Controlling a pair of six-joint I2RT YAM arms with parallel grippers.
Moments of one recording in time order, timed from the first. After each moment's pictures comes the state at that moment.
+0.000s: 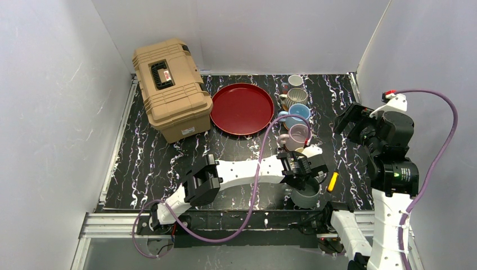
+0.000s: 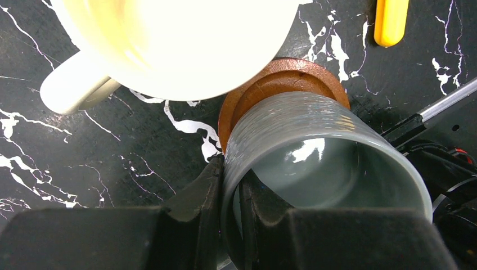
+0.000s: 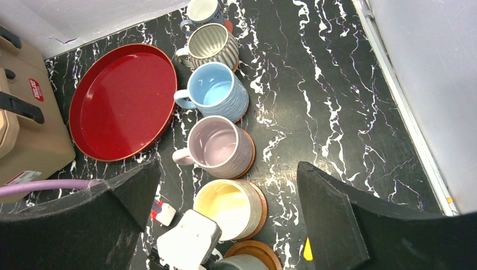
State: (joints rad) left arm -1.36 2.20 1.96 -0.87 -0.31 -0.69; right arm -0.06 0.74 1.23 -0.87 -0.03 0.29
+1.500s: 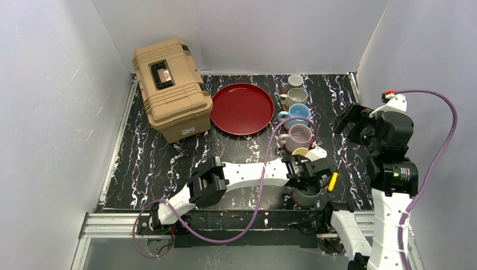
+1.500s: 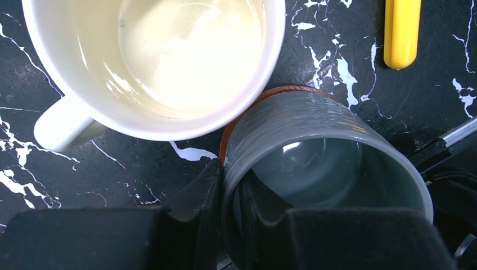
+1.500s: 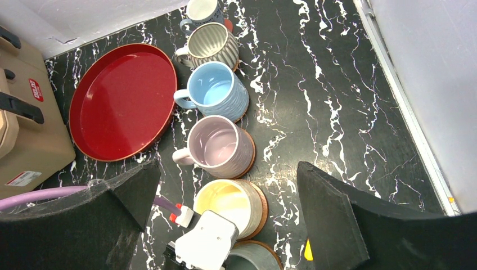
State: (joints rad) left arm -1.37 2.27 2.00 -0.84 -0.39 -0.62; right arm -0.06 0.74 1.23 -0.87 -0.03 0.30
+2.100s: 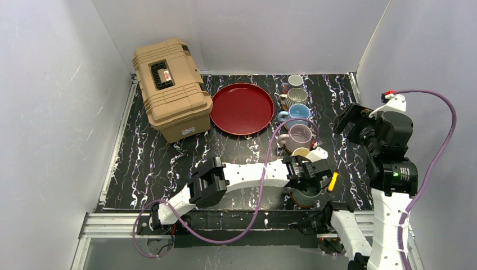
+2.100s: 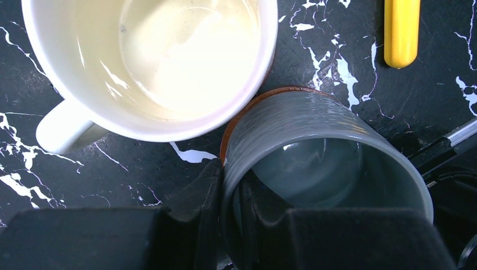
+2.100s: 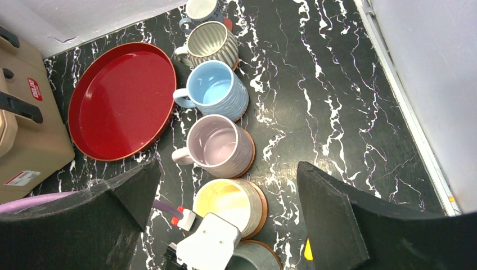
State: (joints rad) left arm -1.37 2.27 2.00 -0.83 -0.41 -0.60; right arm -0.06 0.74 1.22 -0.87 -0.03 0.30
